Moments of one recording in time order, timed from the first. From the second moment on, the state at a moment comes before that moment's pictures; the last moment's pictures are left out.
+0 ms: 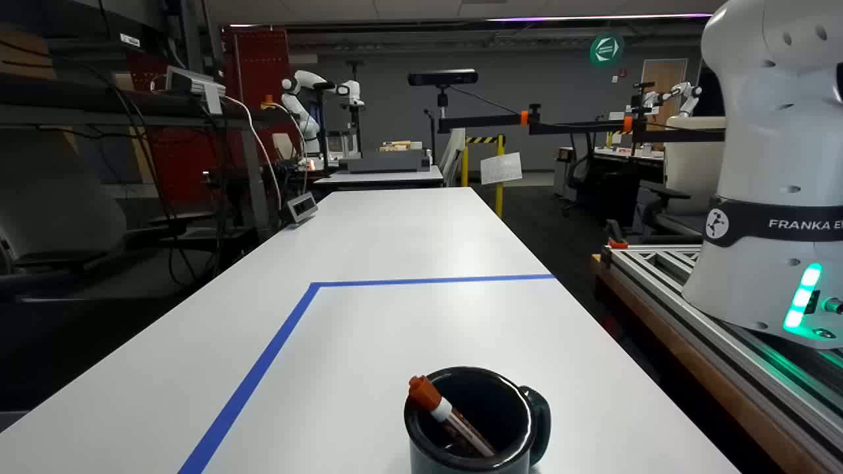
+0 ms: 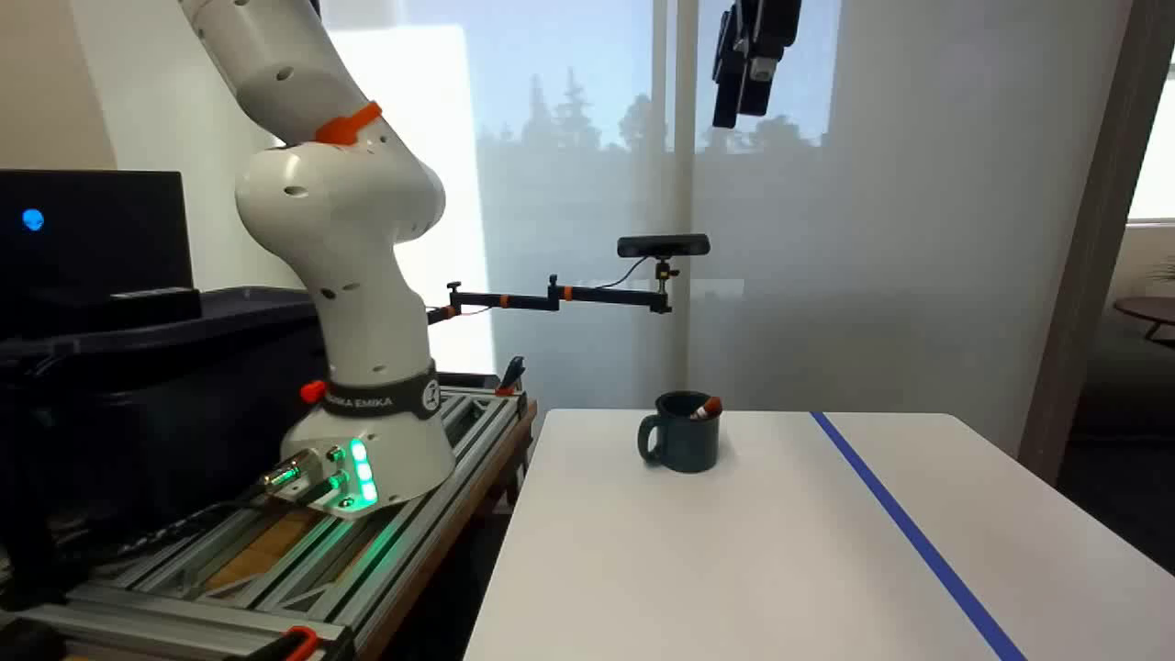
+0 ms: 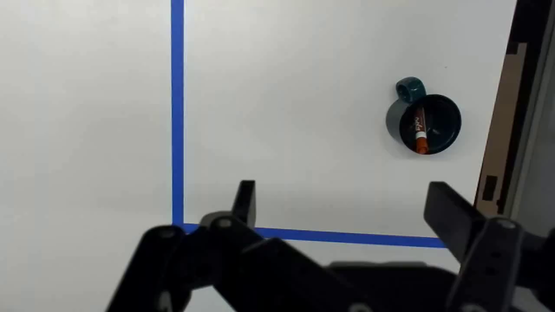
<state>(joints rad) 0.02 -0.47 -0.02 -2.18 -0.05 1.62 -0.18</state>
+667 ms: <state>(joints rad) 0.02 -0.47 -0.02 -2.18 -0.05 1.62 -0.18</state>
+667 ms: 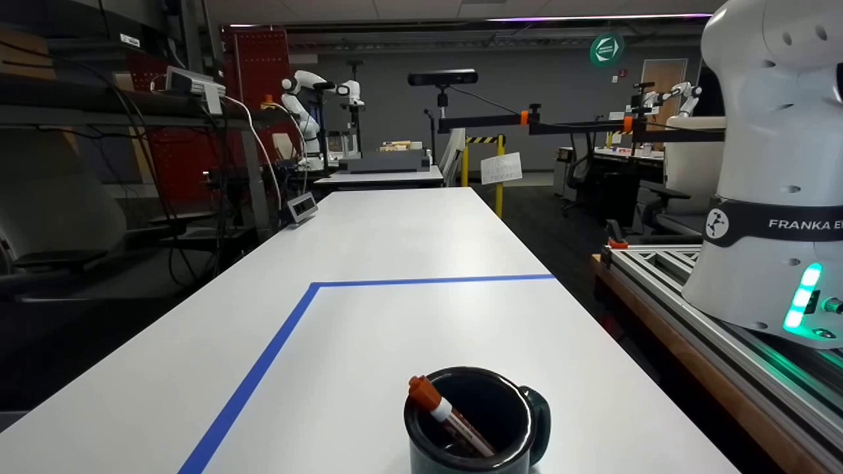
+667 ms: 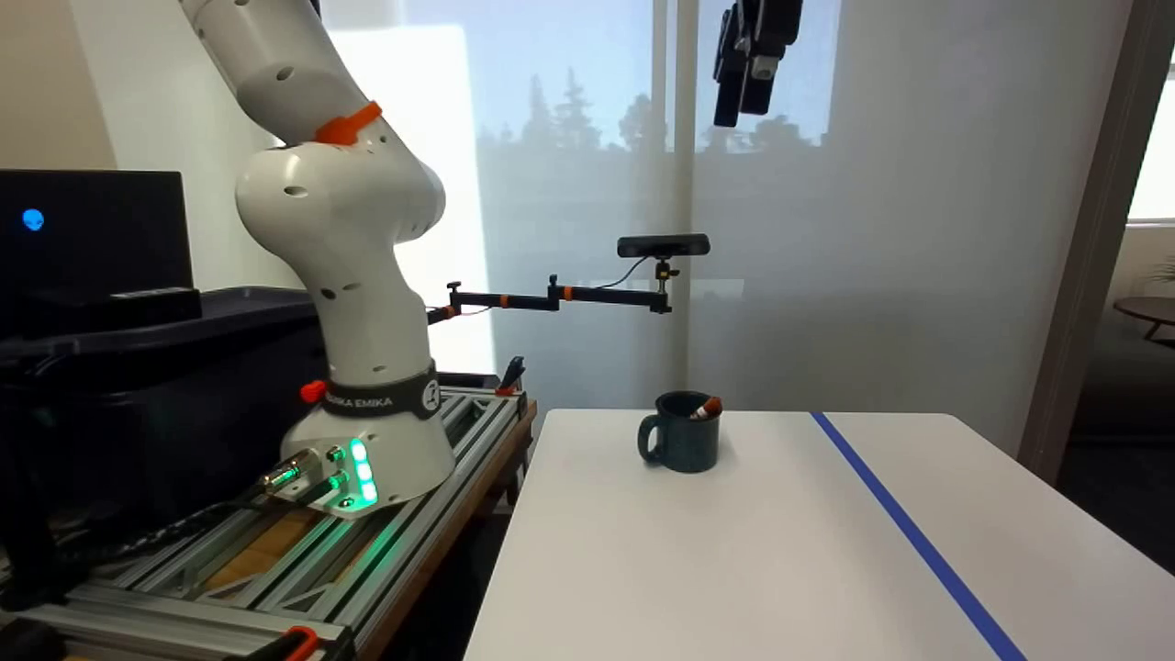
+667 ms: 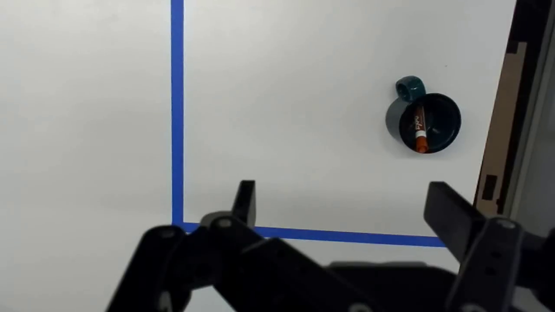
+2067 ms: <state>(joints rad) 0.10 -0.19 0.12 -2.38 0.18 2.02 0.11</state>
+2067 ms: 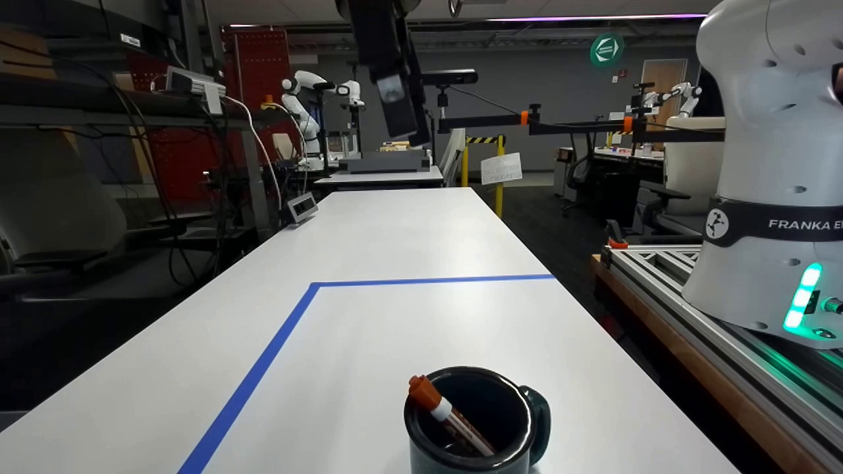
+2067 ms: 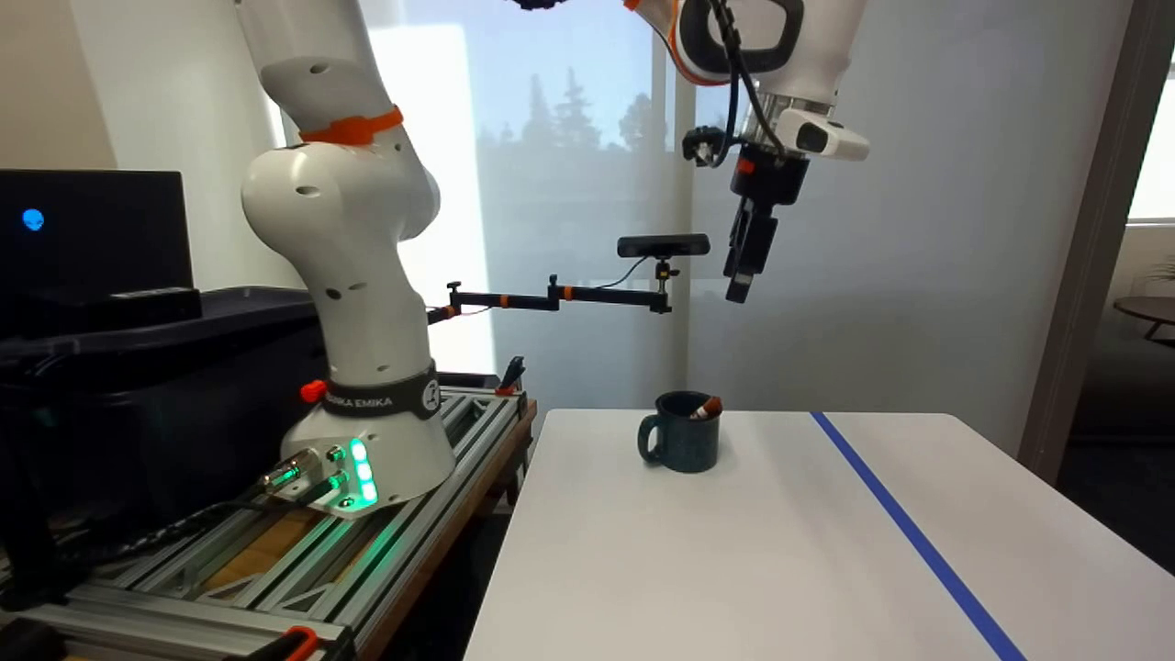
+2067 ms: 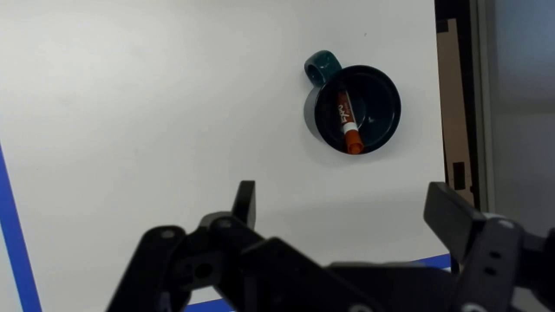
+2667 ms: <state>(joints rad) 0.13 -0.03 0.14 -2.42 0.24 2.23 0.14</state>
